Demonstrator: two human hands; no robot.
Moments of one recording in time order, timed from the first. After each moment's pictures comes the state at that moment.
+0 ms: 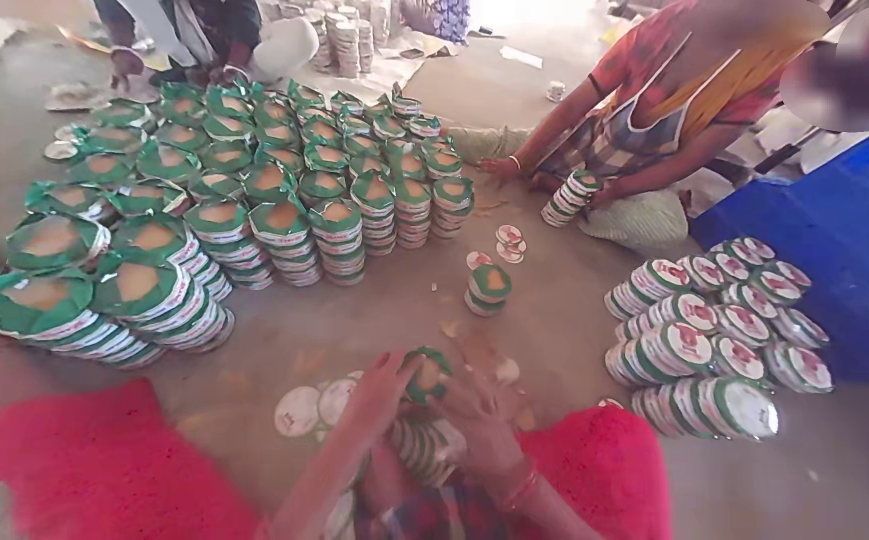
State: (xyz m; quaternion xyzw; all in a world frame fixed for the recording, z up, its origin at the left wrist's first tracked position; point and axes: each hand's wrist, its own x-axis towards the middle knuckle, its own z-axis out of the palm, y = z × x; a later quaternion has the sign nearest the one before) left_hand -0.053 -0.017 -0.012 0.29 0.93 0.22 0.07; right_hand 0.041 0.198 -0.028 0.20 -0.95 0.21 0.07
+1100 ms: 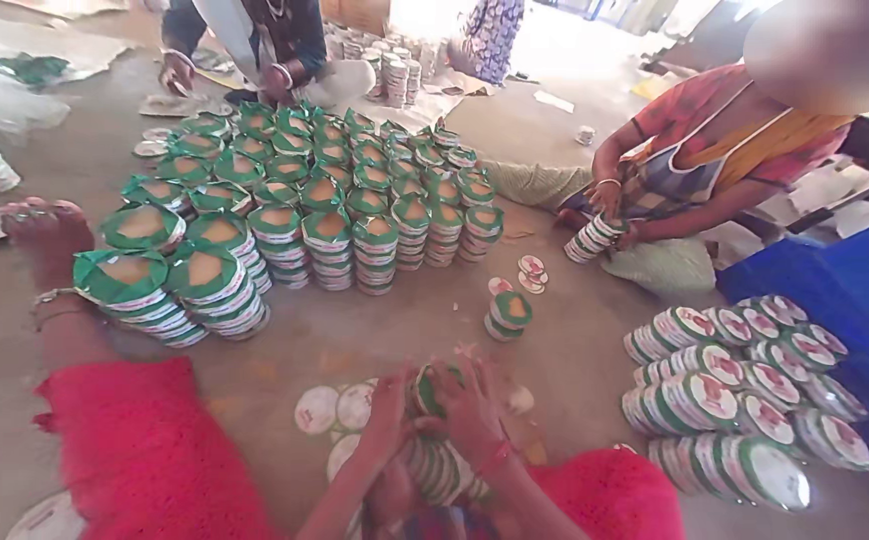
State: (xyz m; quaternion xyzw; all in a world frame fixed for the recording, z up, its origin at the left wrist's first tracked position) left_hand -0.027 -0.026 -0.051 0.13 0.85 0.51 0.02; right_hand -0.019 0.152 -0.009 0.21 -0.97 0.05 0.09
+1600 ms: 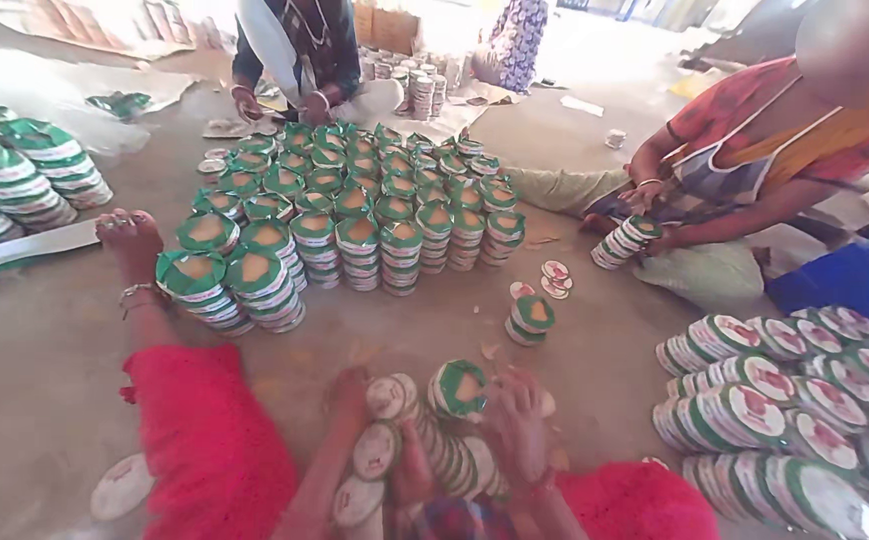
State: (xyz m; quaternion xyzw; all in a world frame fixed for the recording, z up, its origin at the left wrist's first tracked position) left_hand -0.038 -0.109 -0.068 -0.11 0.94 0.29 0.13; right_hand 0.013 0.174 0.009 0.14 -0.93 0.26 0.23
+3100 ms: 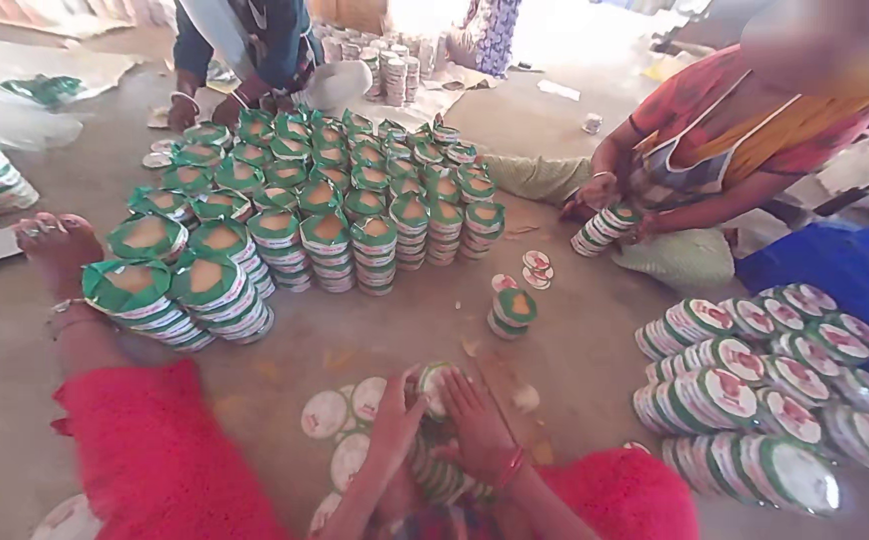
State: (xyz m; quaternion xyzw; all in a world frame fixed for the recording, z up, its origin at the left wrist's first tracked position) left_hand -0.024 -0.009 -0.034 -0.01 0.81 0.58 0.08; right_hand -0.004 0.179 -0.035 0.25 -0.96 0.11 -0.03
